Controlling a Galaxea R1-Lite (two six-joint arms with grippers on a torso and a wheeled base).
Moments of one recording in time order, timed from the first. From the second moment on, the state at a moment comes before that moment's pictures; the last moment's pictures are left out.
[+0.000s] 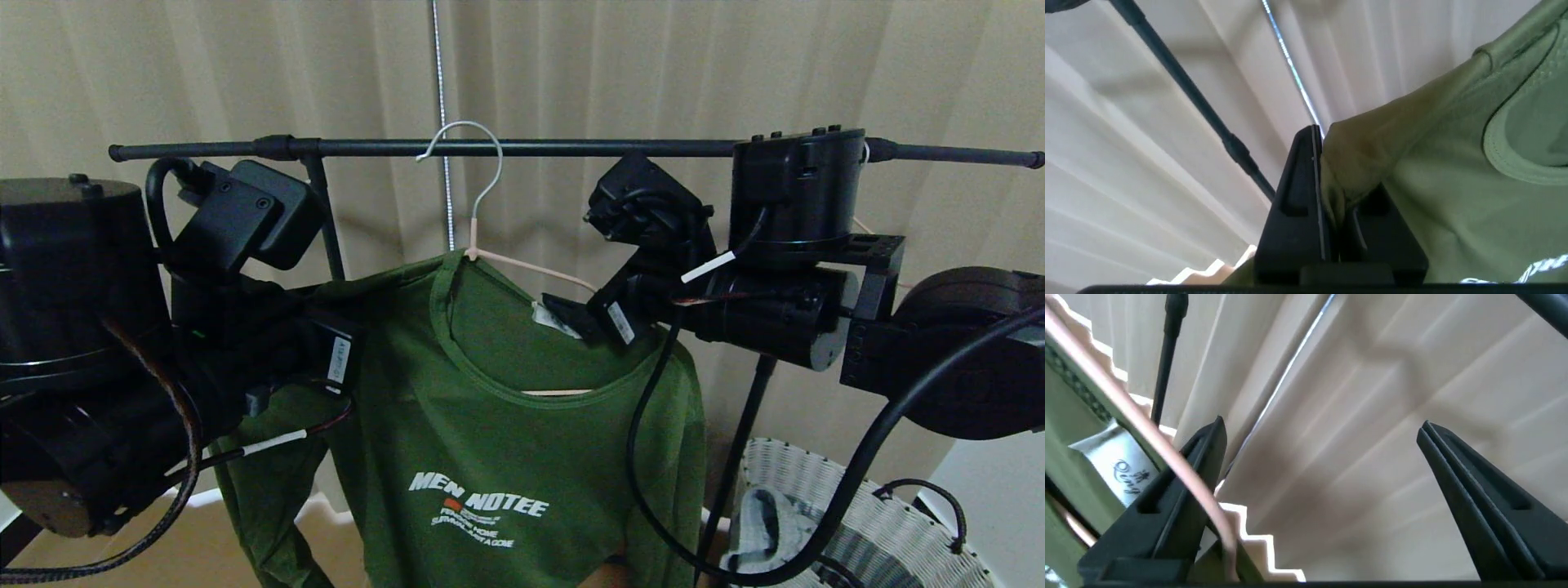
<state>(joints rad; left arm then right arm) -0.65 1.40 -0.78 -0.42 0.45 0.27 0.70 1.80 -1.23 -0.33 -0.13 -0.38</state>
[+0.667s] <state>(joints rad) -0.65 1.39 -0.78 -0.42 0.44 0.27 0.71 1.79 -1.22 -0.33 -0.12 -0.38</state>
